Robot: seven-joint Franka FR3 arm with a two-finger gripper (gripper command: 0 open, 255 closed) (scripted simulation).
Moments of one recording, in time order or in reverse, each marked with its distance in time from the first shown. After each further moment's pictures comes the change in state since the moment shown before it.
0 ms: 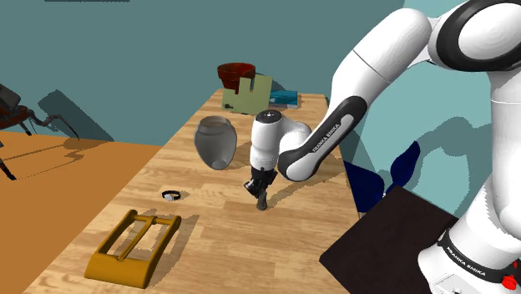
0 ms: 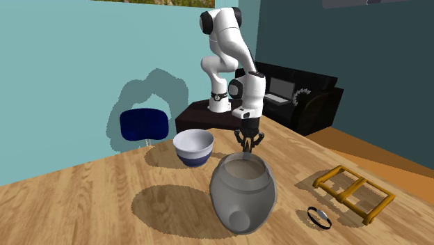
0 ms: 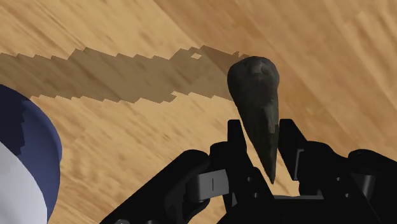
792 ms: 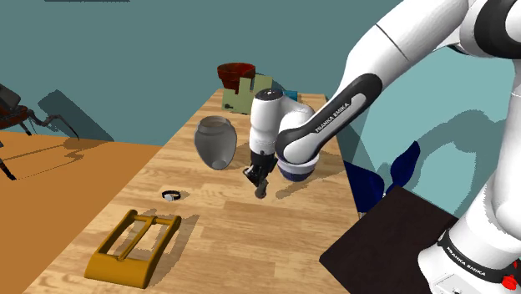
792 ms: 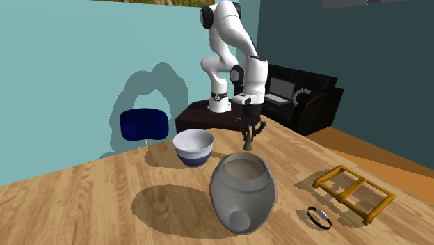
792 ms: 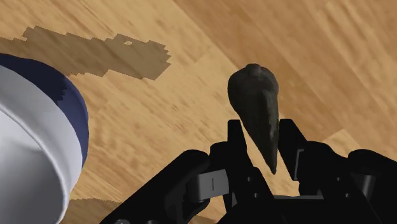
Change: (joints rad) arm -0.051 -0.127 0.071 -0.008 0.104 -0.111 -0.082
